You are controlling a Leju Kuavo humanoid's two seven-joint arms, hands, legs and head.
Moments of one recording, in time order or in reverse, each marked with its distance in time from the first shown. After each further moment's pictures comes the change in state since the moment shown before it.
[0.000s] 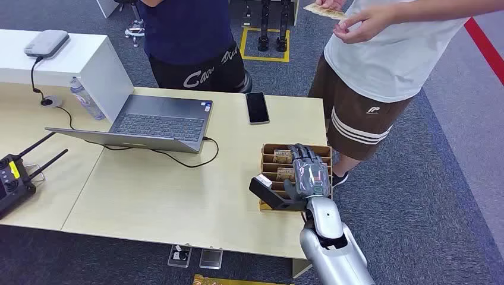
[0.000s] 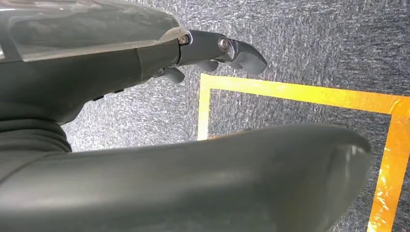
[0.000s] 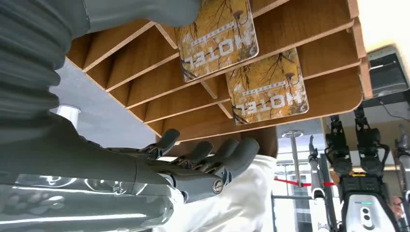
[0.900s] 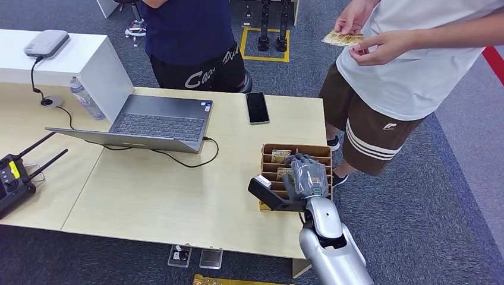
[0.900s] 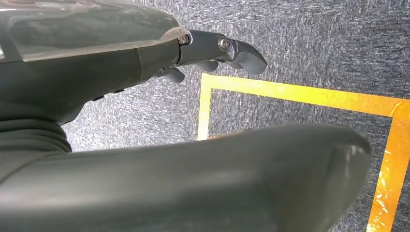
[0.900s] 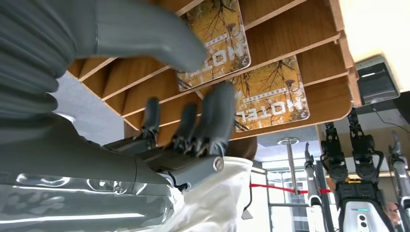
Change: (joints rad) left arm 0.000 0.000 0.002 0.000 0.011 0.007 0.005; right arm -0.002 0.004 0.002 0.010 -0.034 0.007 -0.018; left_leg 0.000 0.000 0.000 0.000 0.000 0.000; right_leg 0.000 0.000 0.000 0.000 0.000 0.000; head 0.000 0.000
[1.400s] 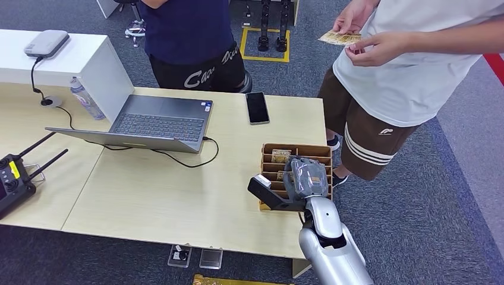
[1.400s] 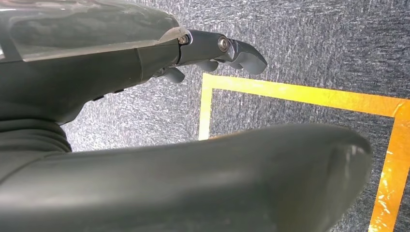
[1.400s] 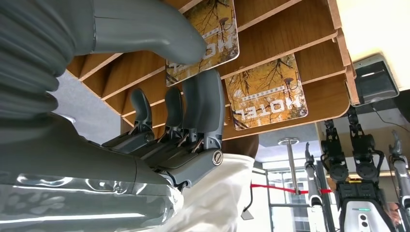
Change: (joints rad) left arm 0.000 0.000 0.000 0.000 0.000 0.001 0.005; right arm 0.000 0.001 0.001 -0.004 -0.006 0.003 0.005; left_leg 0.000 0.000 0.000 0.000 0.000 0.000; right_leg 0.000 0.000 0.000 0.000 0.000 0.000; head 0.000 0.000
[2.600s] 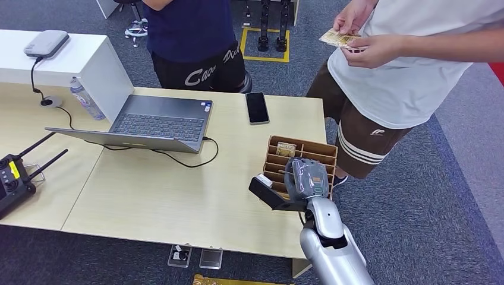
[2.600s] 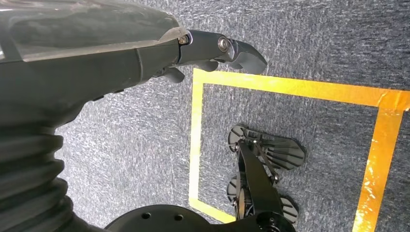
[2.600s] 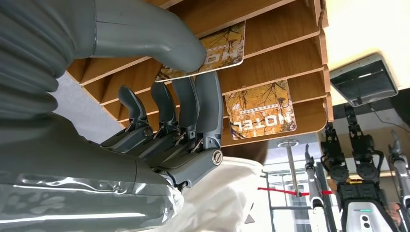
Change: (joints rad) left arm 0.005 0.000 -0.001 0.000 0.013 -0.034 -0.046; right arm 0.002 -0.005 0.000 -0.001 -0.030 -0.008 -0.013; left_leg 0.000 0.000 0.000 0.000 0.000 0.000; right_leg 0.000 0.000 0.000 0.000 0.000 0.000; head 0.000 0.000
